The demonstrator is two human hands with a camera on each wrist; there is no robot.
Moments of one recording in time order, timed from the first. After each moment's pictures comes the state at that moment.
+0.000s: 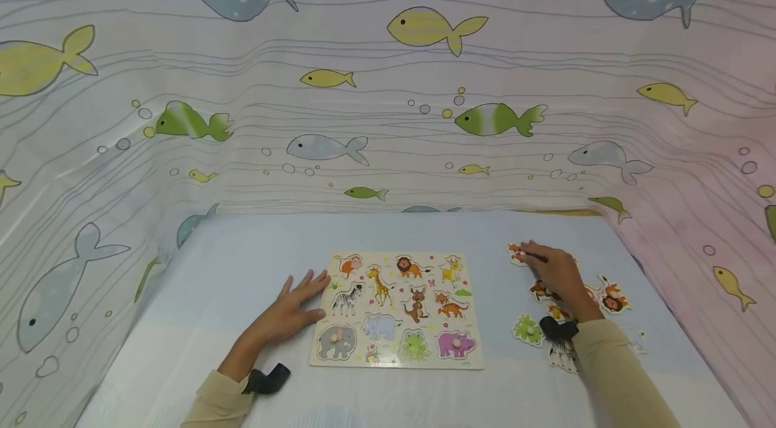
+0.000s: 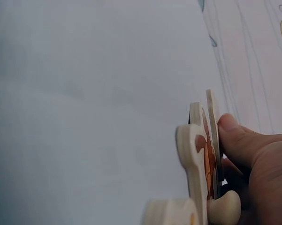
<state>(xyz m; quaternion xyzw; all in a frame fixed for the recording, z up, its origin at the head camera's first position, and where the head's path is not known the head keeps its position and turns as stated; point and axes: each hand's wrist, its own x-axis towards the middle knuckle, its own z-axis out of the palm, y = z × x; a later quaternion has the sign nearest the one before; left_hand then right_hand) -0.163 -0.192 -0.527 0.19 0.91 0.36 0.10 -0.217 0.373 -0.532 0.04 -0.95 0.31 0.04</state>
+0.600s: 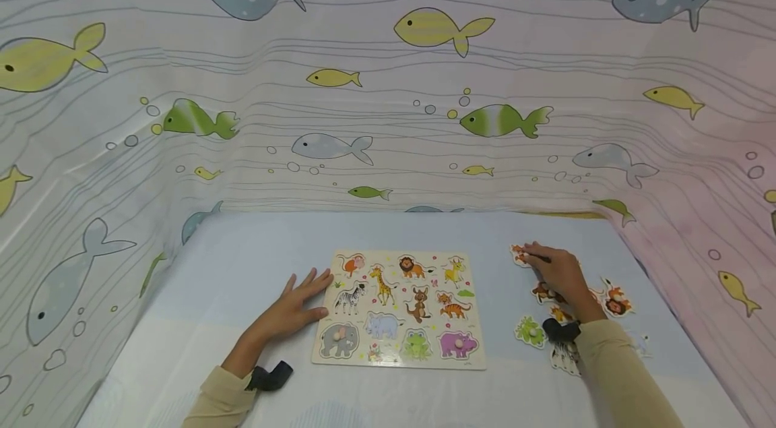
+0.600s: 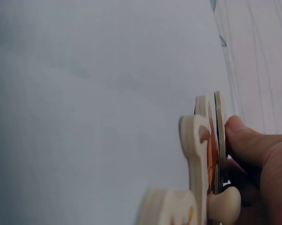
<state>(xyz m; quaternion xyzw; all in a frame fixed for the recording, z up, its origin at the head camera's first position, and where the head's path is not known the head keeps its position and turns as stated) -0.162 -0.192 -0.526 0.19 0.91 0.36 0.10 -0.219 0.371 -0.528 0.05 -0.95 0.32 0.03</state>
